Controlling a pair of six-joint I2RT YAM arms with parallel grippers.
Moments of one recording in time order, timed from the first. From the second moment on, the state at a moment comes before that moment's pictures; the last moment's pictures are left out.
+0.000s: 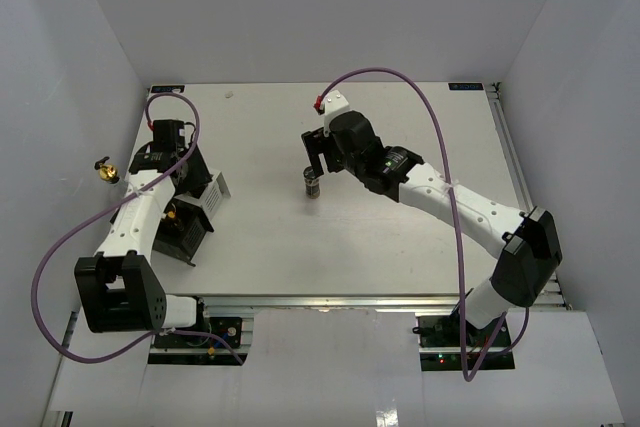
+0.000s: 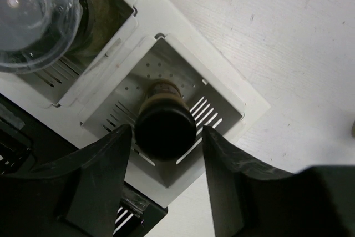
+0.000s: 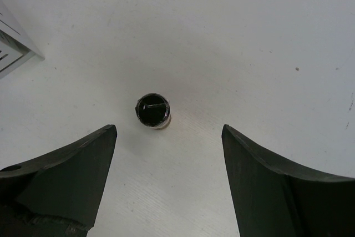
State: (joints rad) left arm 0.03 1.34 1.10 -0.72 -0.14 -0.32; right arm 0.87 1.57 1.39 -0.32 0.27 0.12
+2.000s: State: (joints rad) left arm -0.67 1.84 1.62 -0.77 -0.10 -0.36; right arm 0.45 0.97 0.82 -0.35 0.26 0.16
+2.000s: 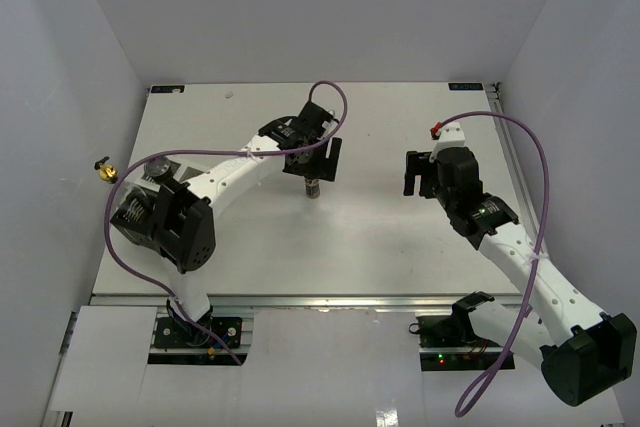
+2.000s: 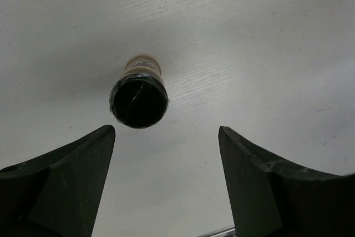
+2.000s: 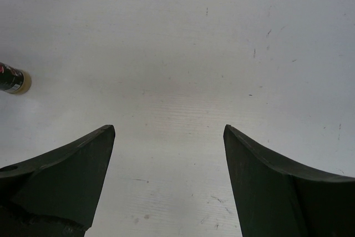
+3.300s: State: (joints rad) left arm -0.52 1.91 1.82 -0.96 -0.33 -0.42; right arm 0.45 0.96 0.79 -0.32 0.22 0.15
